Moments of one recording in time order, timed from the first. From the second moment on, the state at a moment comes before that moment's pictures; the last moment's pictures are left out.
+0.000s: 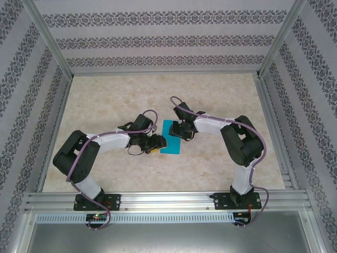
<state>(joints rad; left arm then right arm) -0.60 1.66 0.84 -0.23 0.51 -0.86 0.59 1.90 1.14 -0.40 -0.20 0.76</state>
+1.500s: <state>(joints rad) -0.67 1.78 0.98 -0.34 0.42 -0.86 0.54 1.89 1.07 -0.30 -0.32 0.79</state>
